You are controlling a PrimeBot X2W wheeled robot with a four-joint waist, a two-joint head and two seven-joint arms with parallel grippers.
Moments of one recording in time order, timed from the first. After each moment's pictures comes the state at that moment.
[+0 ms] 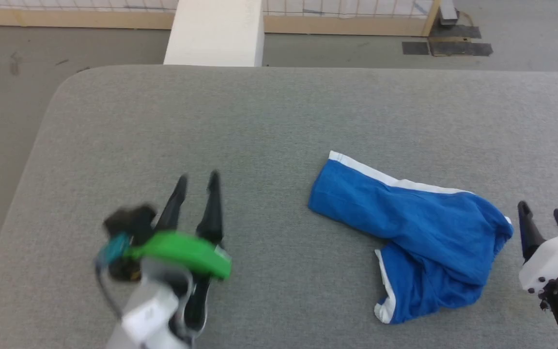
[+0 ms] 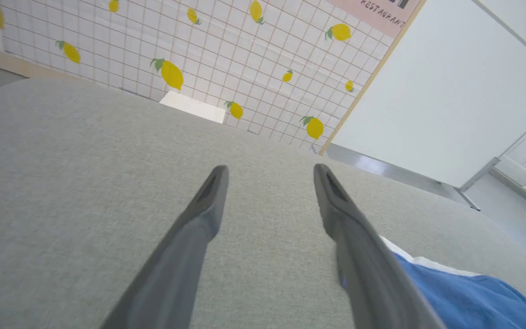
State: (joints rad) left arm -0.20 0.05 -0.19 0.17 -0.49 -0.01 -0.18; right arm -0.14 -0.05 -0.35 0.07 0.18 0.13 0.36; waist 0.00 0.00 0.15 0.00
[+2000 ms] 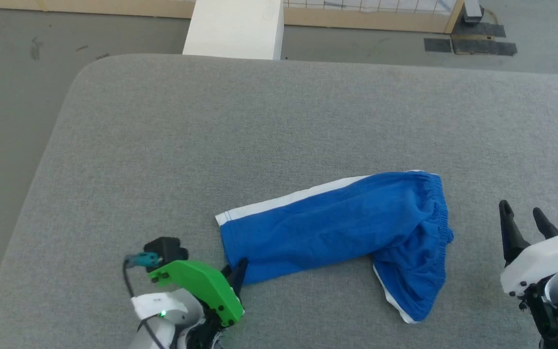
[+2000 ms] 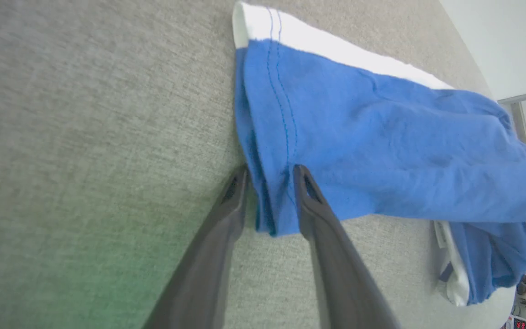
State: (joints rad) left arm -0.14 0.10 -0.31 0.21 -0.83 0.18 0.34; right arm -0.13 -0.05 -0.29 0.14 0.24 0.13 0.22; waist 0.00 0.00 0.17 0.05
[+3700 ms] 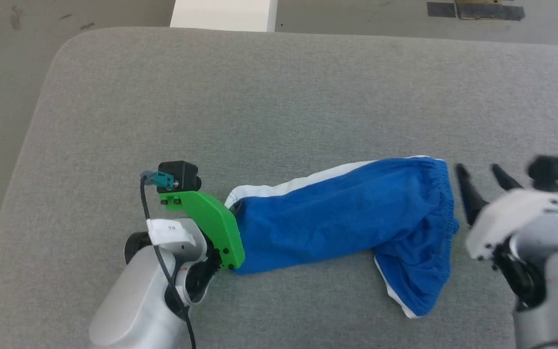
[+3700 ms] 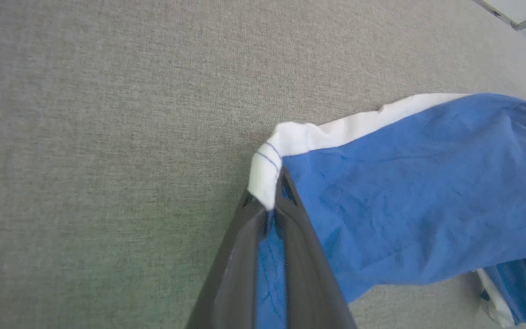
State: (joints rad) left arm -0.39 0.20 -0.42 0.20 -0.71 0.15 0.48; right arm -0.25 -0.05 -0.15 0.06 0.18 0.13 0.38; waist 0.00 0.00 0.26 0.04
